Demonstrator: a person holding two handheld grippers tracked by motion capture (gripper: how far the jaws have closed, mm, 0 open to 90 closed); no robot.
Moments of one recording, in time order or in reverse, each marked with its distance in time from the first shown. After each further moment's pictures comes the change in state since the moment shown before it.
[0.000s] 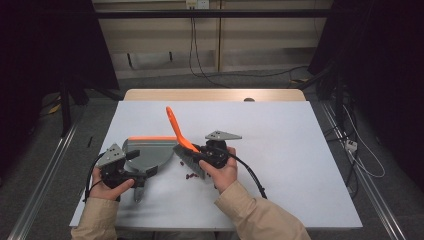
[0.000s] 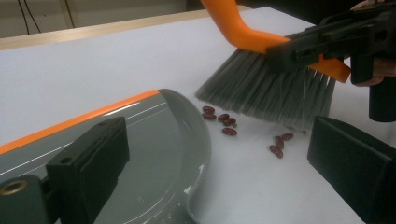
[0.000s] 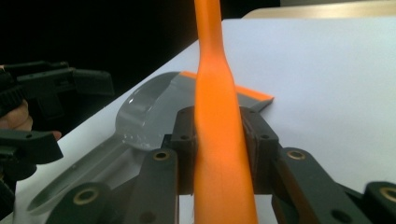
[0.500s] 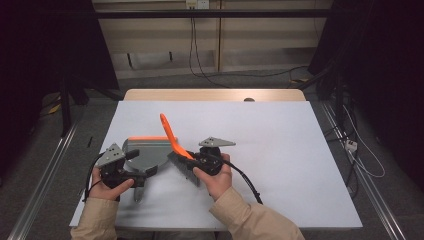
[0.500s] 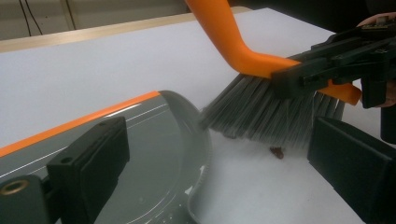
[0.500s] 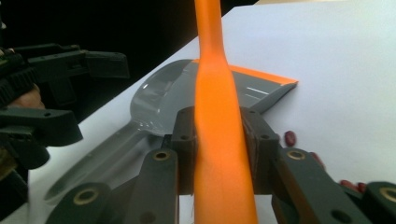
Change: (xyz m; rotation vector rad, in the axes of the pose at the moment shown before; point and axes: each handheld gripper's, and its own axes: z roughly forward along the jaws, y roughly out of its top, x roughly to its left) left arm 0.000 0.001 -0.002 -0.005 0.004 0.003; right arm 0.018 -0.012 0.006 0.019 0.005 0.005
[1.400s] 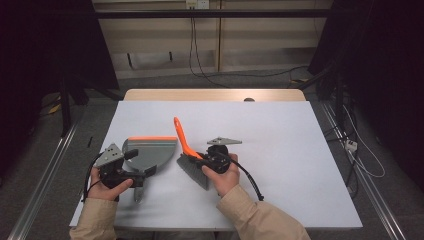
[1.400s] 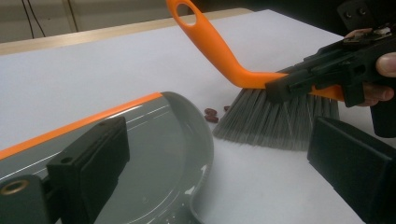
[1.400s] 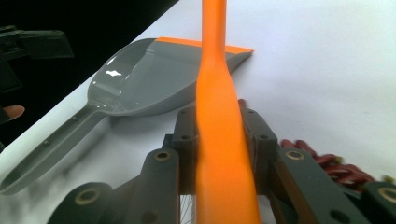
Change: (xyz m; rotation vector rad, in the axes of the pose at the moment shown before) left arm 0.000 0.001 -0.002 -0.006 0.005 0.000; right arm -0.028 -0.007 -0.006 0.081 -0.073 0.071
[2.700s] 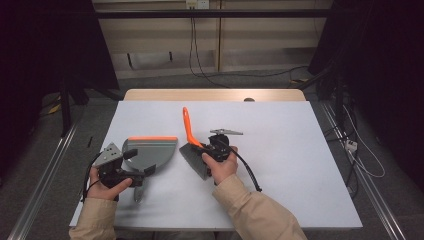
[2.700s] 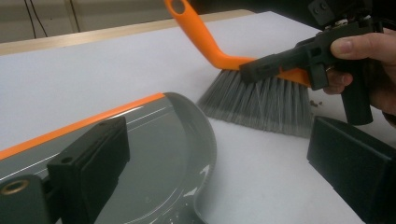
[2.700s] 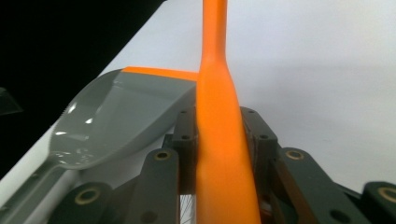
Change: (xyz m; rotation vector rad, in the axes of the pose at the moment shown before) left arm 0.002 0.000 -0.001 -0.003 0.005 -0.007; right arm -0.022 0.018 0.017 -0.033 -0.076 0.128
